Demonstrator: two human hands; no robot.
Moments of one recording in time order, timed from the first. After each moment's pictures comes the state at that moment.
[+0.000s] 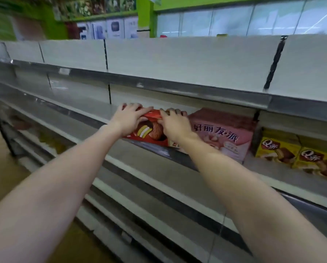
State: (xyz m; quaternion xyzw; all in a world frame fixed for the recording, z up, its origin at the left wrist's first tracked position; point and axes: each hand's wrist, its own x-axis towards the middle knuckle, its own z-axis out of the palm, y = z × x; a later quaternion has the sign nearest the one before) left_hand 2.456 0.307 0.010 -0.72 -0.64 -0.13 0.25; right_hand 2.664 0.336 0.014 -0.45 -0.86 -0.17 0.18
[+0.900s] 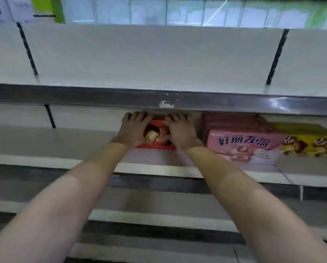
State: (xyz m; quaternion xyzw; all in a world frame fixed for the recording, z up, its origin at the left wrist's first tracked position) left_hand 2.383 0.540 -0.020 -0.84 -0.47 -0.17 0.21; right_hand 2.579 0.489 -0.010 -0.63 -0.73 -0.26 0.11
